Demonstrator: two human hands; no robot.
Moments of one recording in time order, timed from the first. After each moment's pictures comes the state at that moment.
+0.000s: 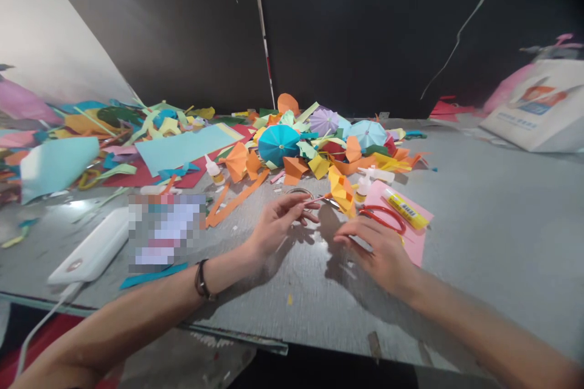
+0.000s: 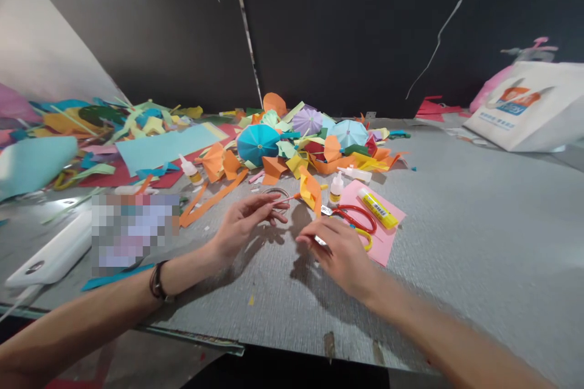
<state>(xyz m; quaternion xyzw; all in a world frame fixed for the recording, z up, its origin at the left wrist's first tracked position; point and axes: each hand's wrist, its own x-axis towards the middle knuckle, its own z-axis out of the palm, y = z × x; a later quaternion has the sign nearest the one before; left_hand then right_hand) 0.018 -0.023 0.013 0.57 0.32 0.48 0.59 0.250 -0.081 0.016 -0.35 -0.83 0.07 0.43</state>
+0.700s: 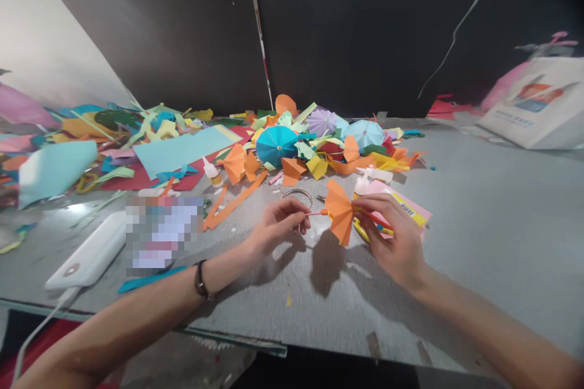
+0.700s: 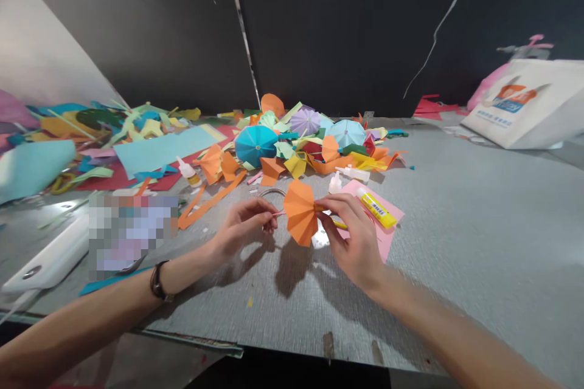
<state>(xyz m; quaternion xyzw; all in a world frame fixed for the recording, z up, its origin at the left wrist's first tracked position) 0.010 -0.023 0.015 0.58 0.31 0.43 0.62 0.256 -0.075 0.030 -0.40 -0.75 0.00 0.53</state>
